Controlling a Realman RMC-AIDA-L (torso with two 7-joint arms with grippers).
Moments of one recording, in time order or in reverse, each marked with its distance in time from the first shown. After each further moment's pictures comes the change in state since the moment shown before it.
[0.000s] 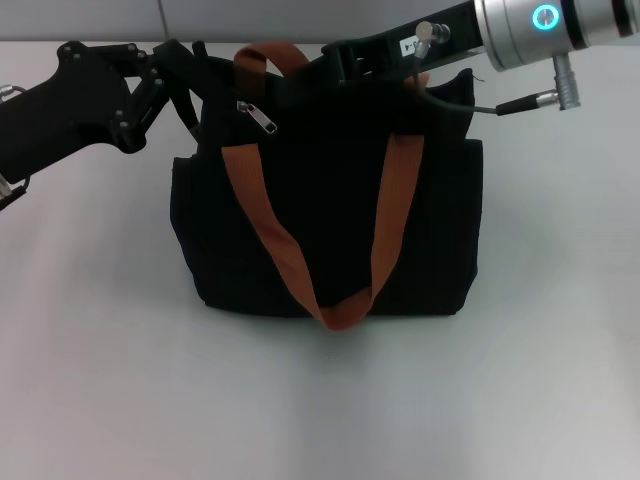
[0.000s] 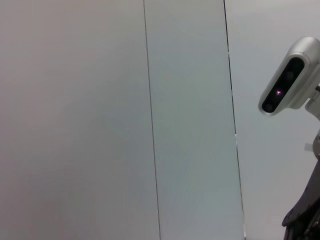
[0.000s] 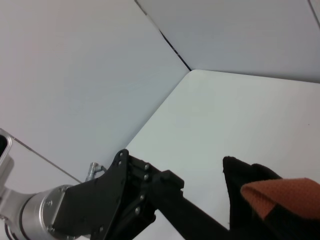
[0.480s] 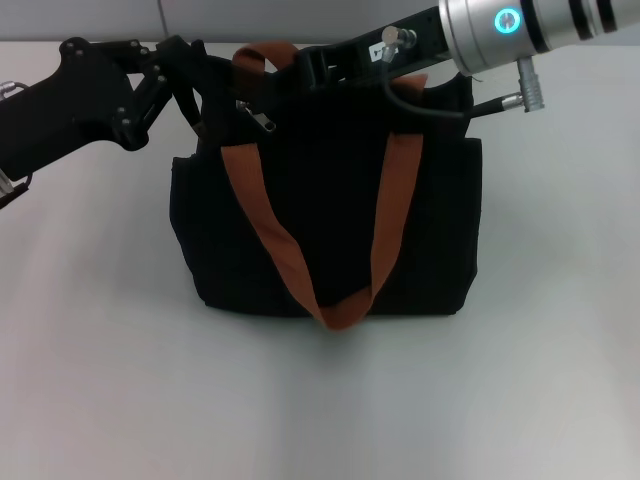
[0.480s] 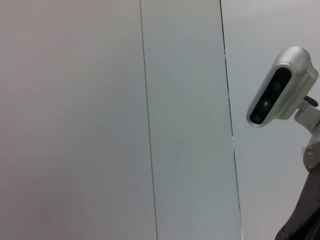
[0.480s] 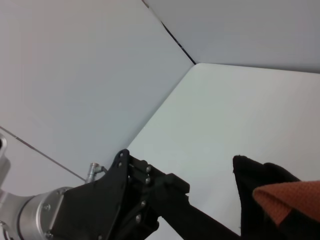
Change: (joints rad) left arm -0.006 0.000 0.000 -0.001 -0.003 0.008 0.001; right arm 0.062 0.001 -0.020 0.112 0.020 0.047 -0.017
